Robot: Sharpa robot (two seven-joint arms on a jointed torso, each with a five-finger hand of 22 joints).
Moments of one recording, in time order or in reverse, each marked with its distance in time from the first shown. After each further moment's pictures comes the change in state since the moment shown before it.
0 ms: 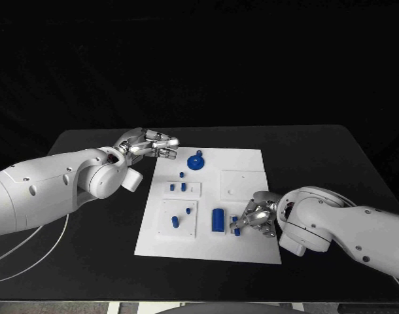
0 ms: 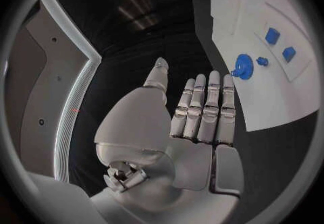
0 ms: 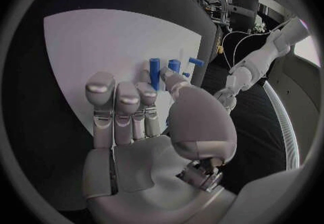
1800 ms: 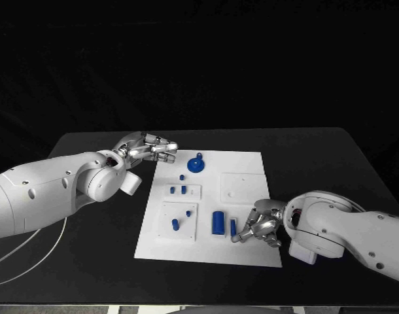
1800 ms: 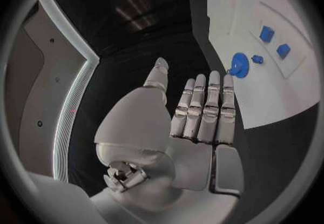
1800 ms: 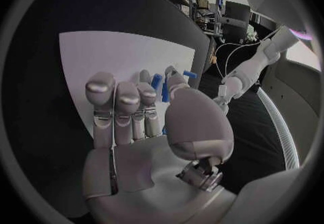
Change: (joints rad) left arm 0.000 -0.007 -0.002 -0.002 -0.011 0.003 -0.018; left_hand 0.000 0.000 0.000 0.000 0.000 0.000 0.000 0.000 0.000 0.000 0.000 0.000 0.000 0.000 0.000 0.000 0.000 0.000 0.000 0.000 0.000 -0.003; right arm -0.005 -0.051 0.002 0.033 0.017 0.118 0.071; right_hand 0.055 0.053 -0.279 -0.006 0.026 0.003 0.003 0.002 0.003 0.000 0.000 0.000 -0.002 0.000 0.000 0.000 0.003 0.000 0.000 0.000 -0.004 0.000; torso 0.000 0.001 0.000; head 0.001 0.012
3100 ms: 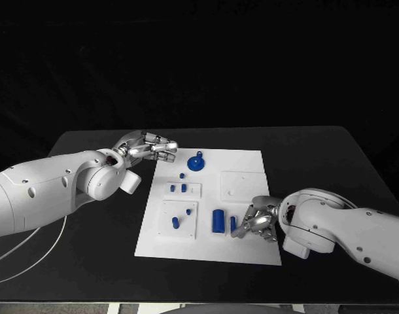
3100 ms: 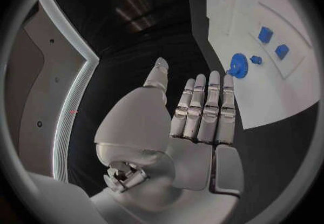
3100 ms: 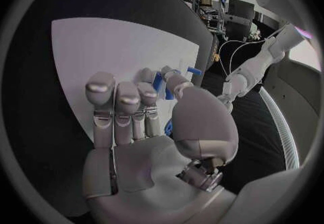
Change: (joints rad) left arm 0.000 0.000 -0.002 -0.001 -0.004 0.004 -0.002; left_hand 0.000 0.000 0.000 0.000 0.000 0.000 0.000 0.000 0.000 0.000 0.000 0.000 0.000 -0.004 0.004 0.000 0.000 0.000 0.000 0.000 0.000 -0.003; right arm -0.005 0.044 0.002 -0.055 -0.019 -0.022 -0.007; right_hand -0.091 -0.028 0.383 -0.038 -0.154 0.011 -0.007 0.000 0.001 0.004 -0.004 0.003 0.002 0.002 -0.002 0.000 -0.003 0.000 -0.004 -0.004 0.000 0.000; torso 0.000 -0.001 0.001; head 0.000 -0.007
